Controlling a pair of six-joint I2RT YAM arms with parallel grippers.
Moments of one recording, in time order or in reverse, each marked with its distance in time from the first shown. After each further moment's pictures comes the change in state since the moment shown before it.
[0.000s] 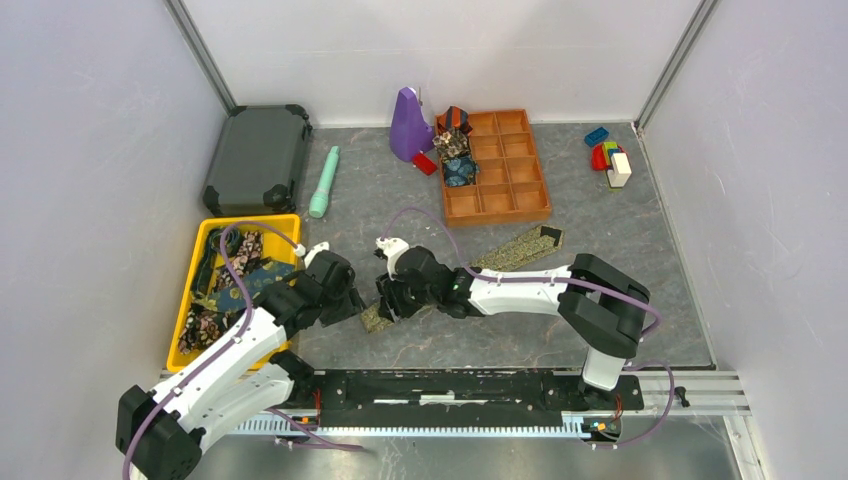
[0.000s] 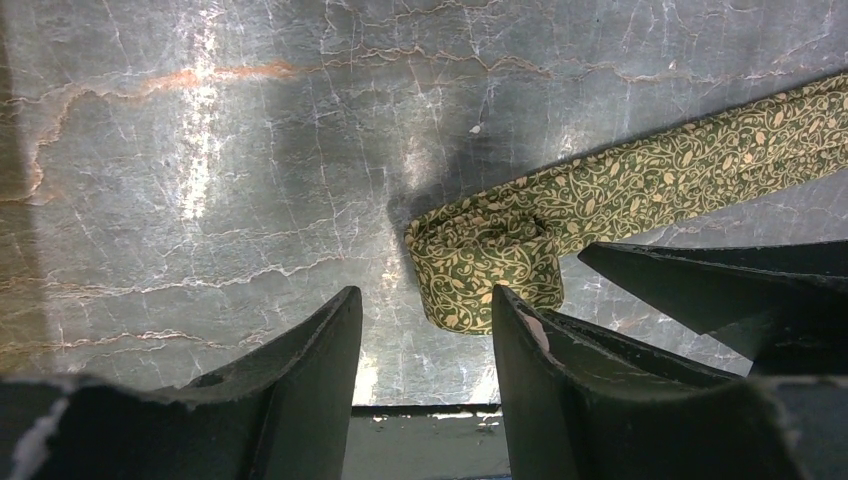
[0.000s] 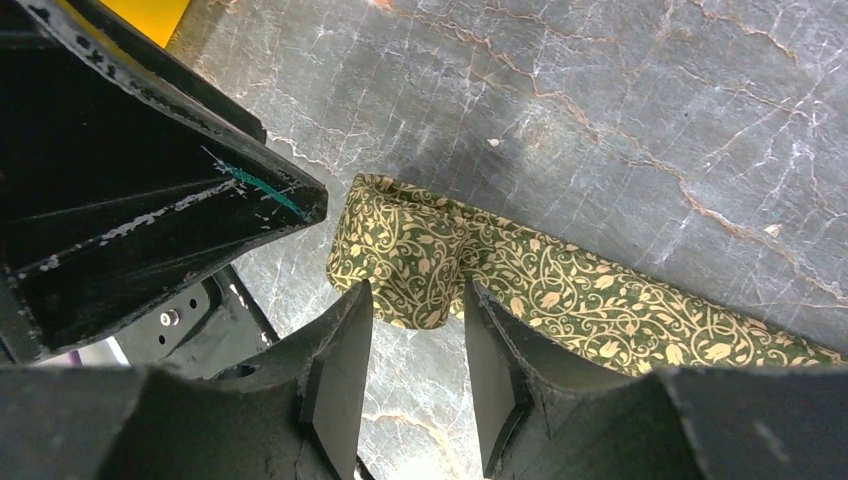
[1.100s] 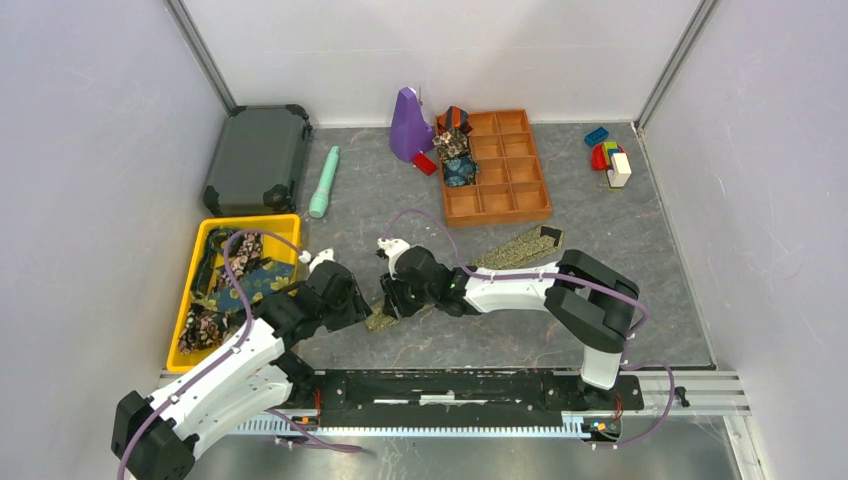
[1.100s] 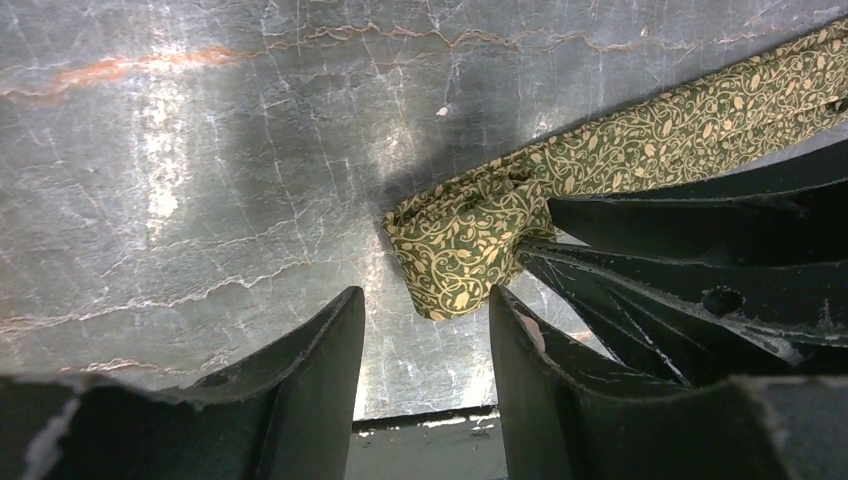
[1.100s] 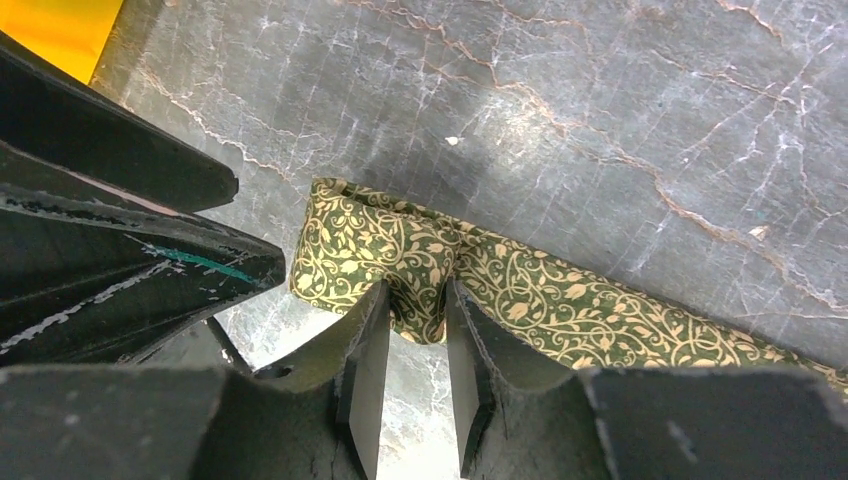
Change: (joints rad) left arm -0.046 -0.066 -0.082 0.079 0.024 -0.010; right arm -0.021 0.056 0.006 0.015 0.005 0.000
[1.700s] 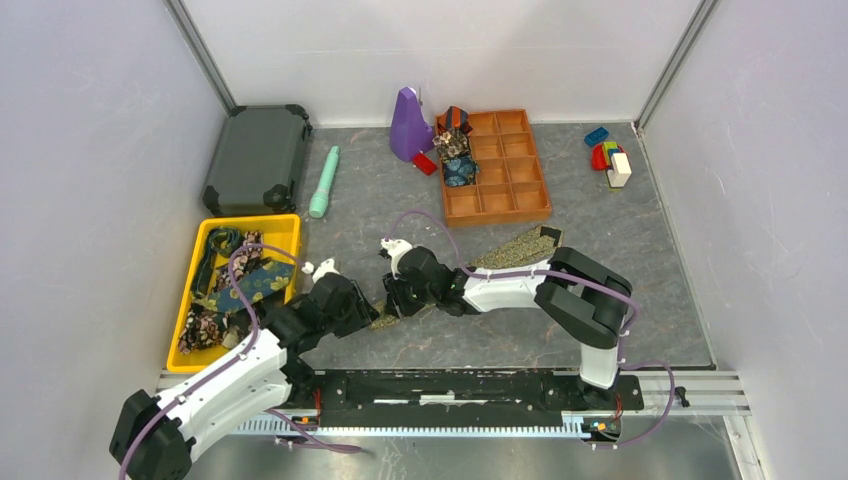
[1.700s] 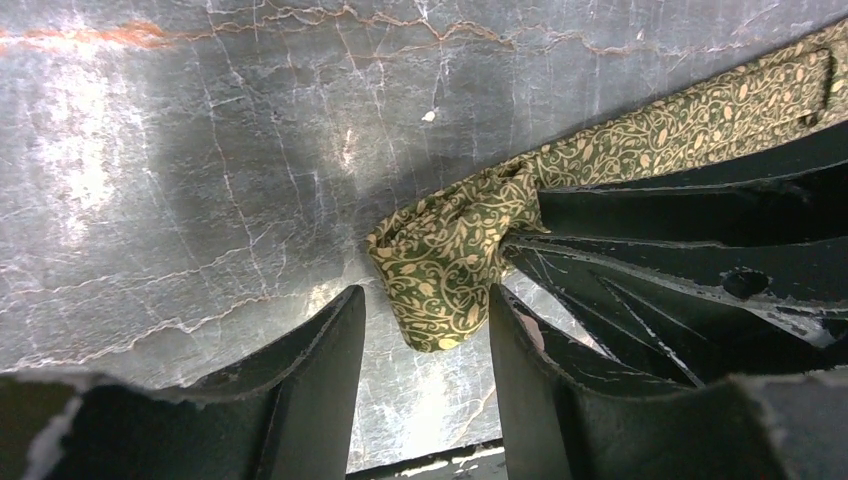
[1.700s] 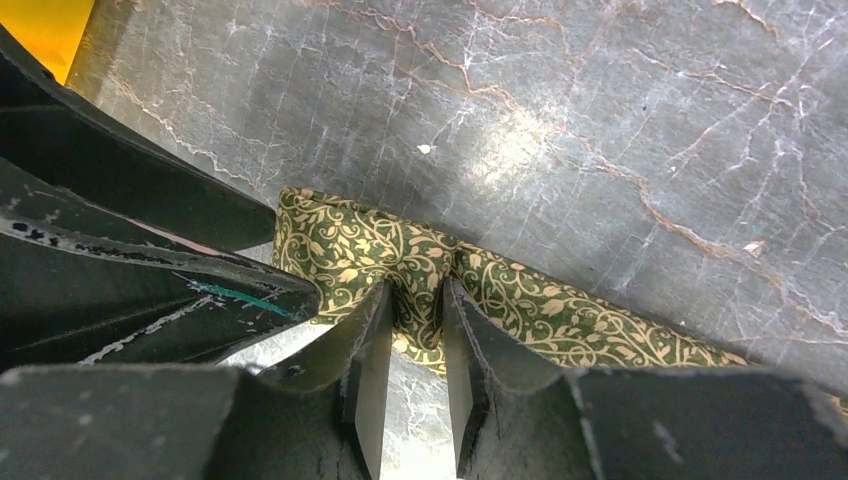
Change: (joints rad) left arm -0.023 -0.031 -0.163 0.208 0.023 -0.076; right arm -0.024 0.039 -0.029 0.069 -0.014 0.003
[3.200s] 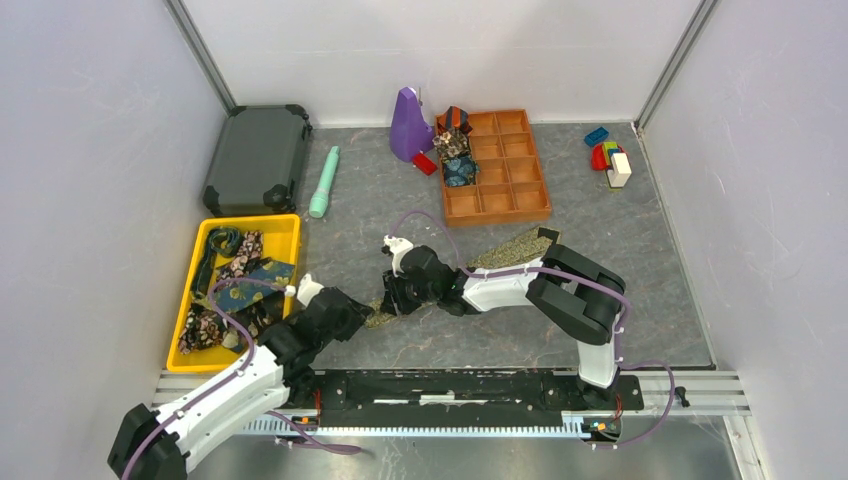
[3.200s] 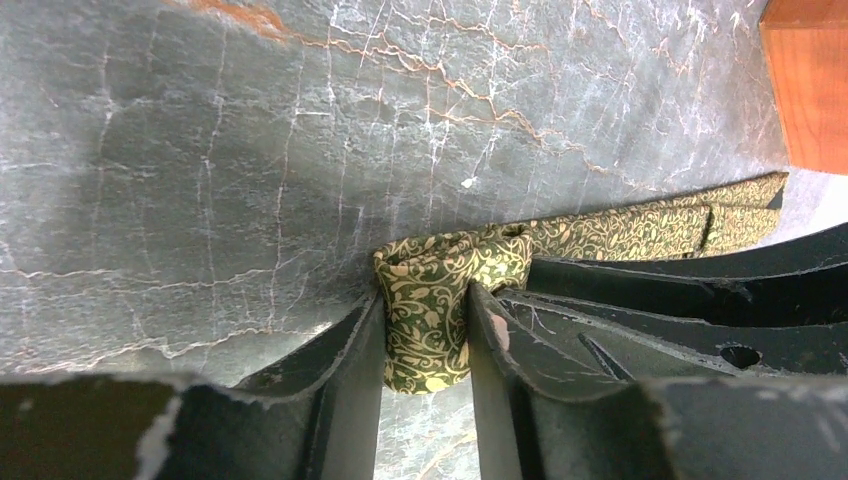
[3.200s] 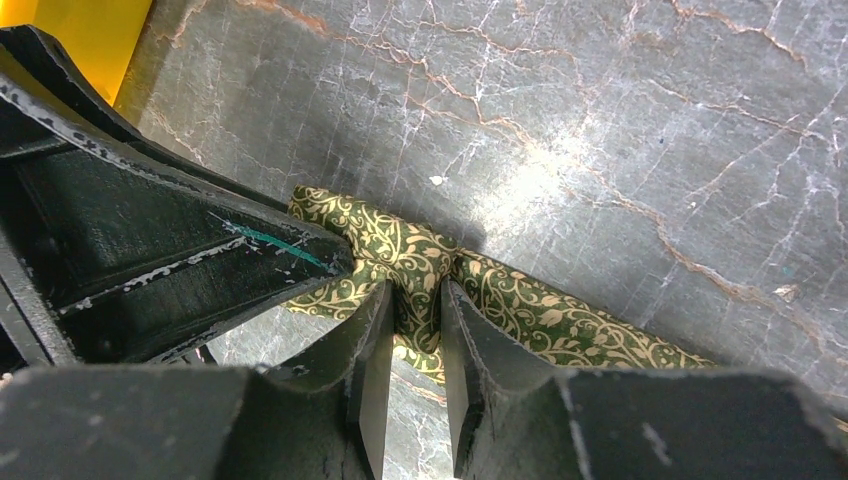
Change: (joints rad) left arm -0.021 -0.141 -0.173 0.121 -0.135 -0.382; right arm -0.014 0.042 -0.024 0.130 -0.053 0.048
